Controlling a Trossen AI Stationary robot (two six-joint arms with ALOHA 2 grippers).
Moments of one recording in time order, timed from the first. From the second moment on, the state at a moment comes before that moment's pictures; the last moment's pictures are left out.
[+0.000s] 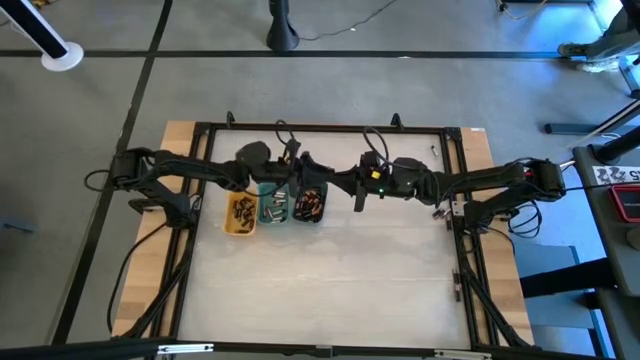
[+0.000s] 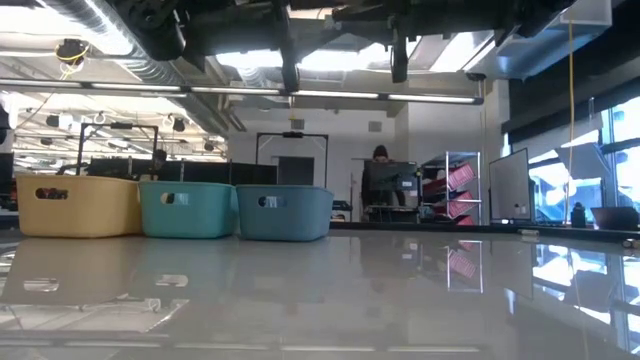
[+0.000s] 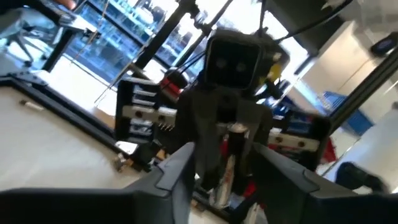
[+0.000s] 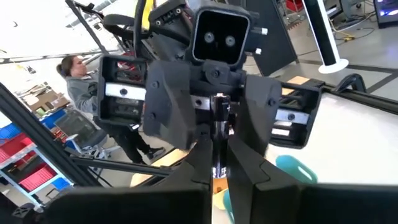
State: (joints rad) left arm 0.20 1.50 0.79 0.86 0.24 -0.71; right arm -0.05 1.38 0.83 0.58 0.06 0.53
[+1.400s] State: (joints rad) left arm 0.19 1.50 0.79 0.85 0.20 -0.67; right arm -0.05 1.38 0.83 0.49 -0.01 0.55
